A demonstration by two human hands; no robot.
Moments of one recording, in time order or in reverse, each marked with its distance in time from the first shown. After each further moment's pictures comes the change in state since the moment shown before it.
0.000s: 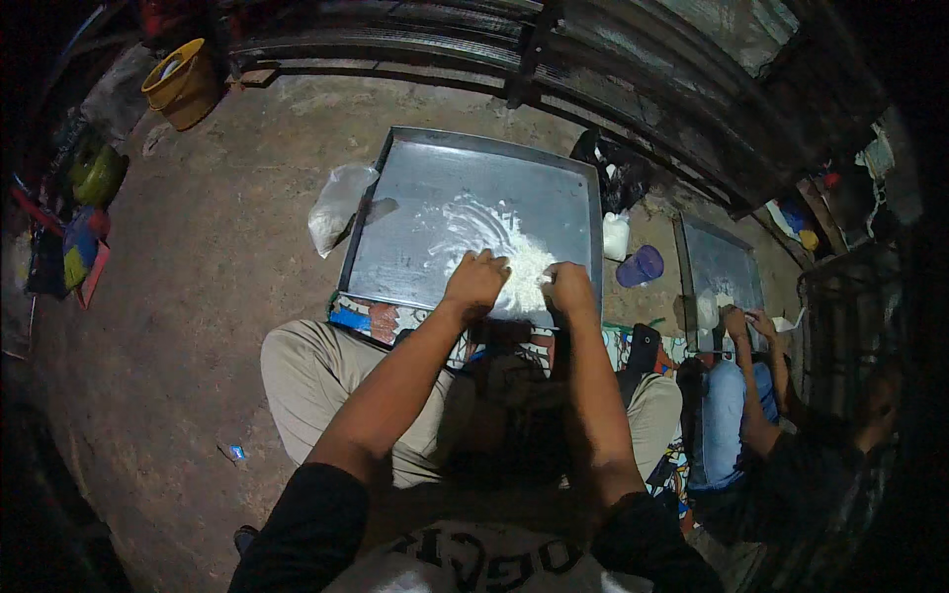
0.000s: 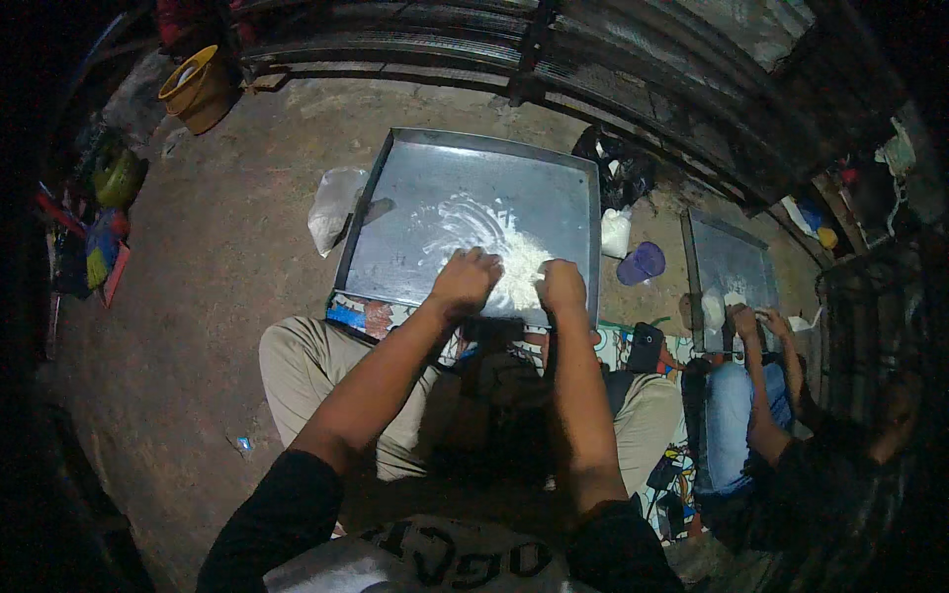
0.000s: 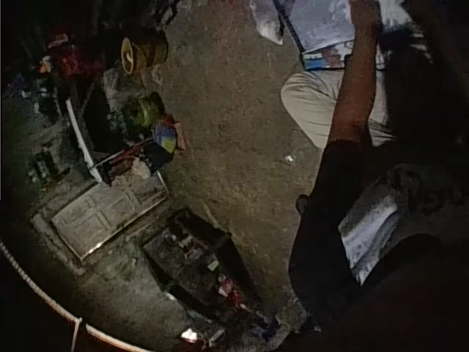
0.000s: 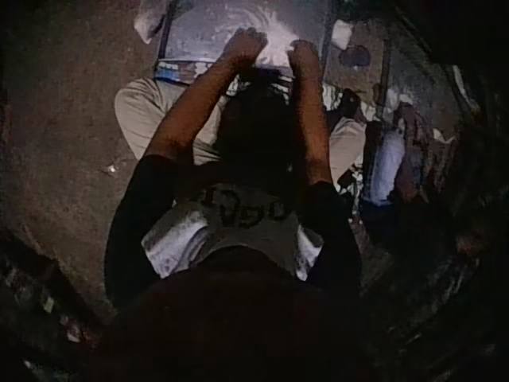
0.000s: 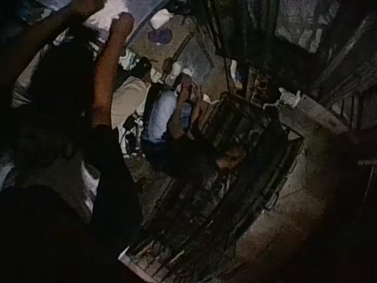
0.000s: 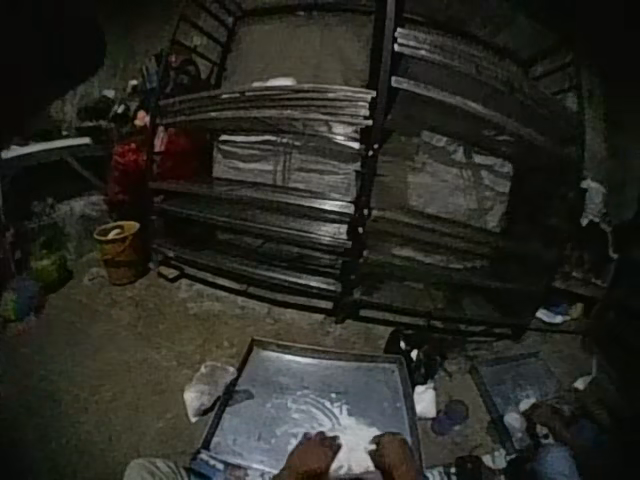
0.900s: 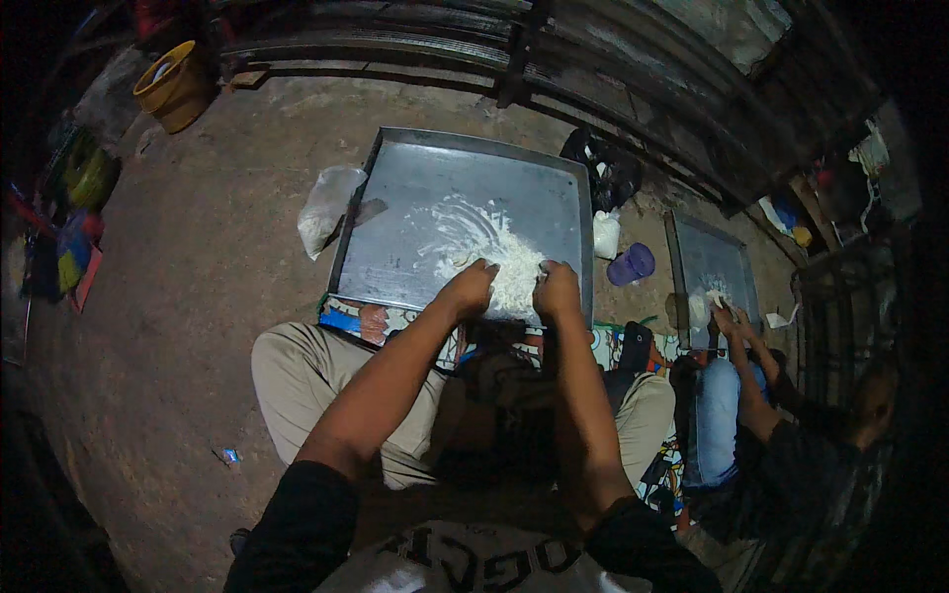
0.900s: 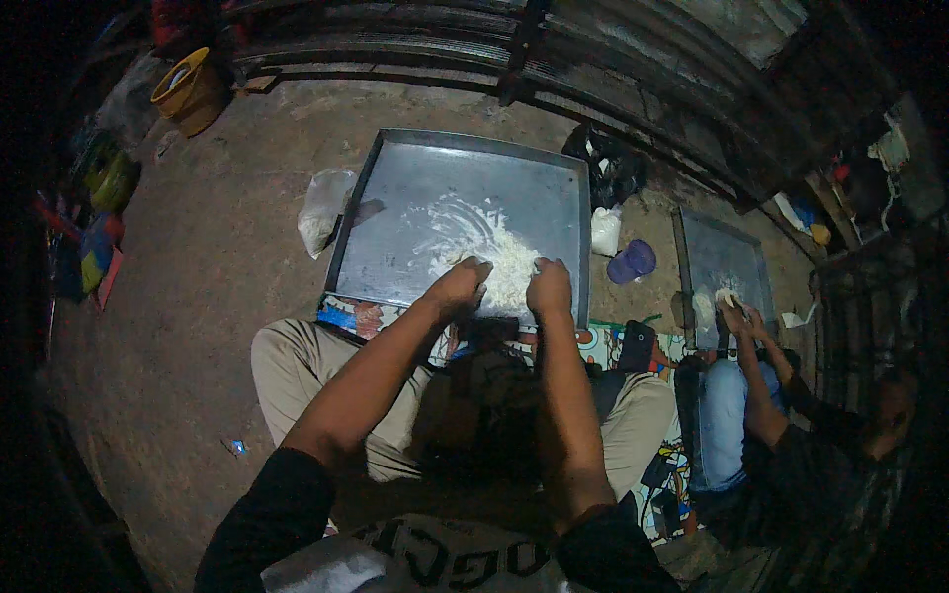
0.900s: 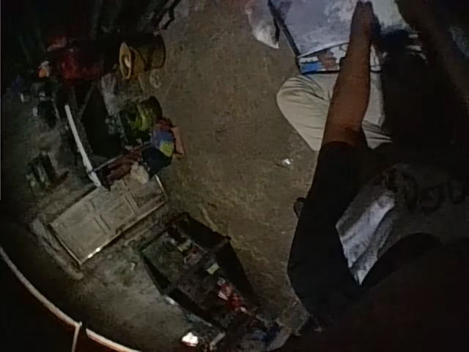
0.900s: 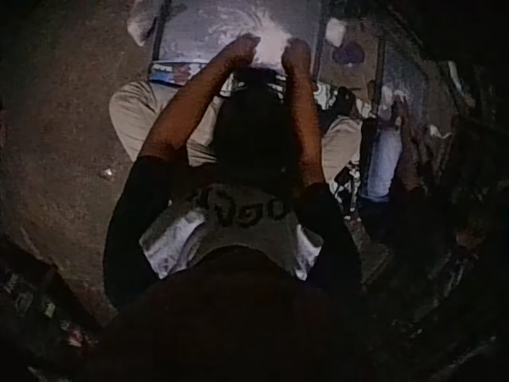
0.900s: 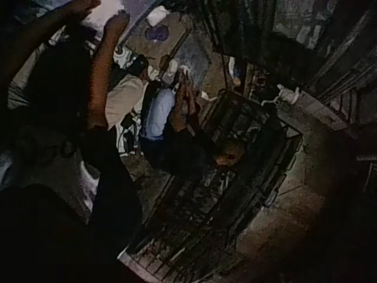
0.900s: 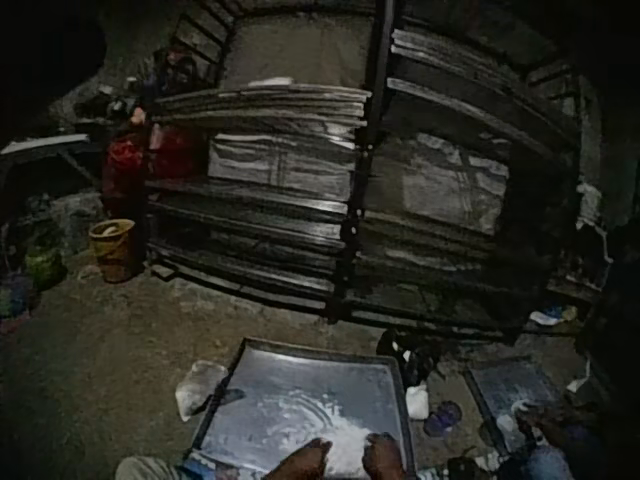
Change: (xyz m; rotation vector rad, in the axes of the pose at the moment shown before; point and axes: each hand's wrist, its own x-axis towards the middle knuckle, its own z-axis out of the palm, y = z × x) left_hand 0.007 -0.001 0.022 -0.642 -0.051 -0.242; right_hand -0.002 0.011 0.028 0.066 0.232 0.000
